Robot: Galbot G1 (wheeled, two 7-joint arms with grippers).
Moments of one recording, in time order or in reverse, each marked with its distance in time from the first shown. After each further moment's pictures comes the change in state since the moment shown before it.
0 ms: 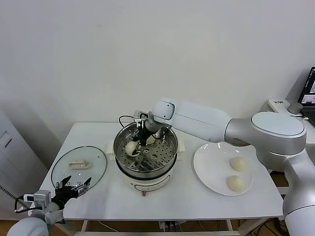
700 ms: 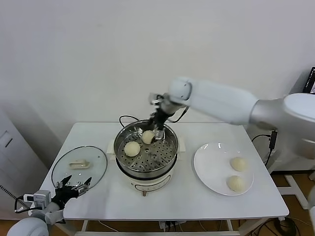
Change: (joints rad) left arm 0.004 -0.003 -0.003 -0.010 0.000 -0.001 0.000; right arm 0.257 -0.219 -0.105 0.095 -0.090 0.081 -0.243
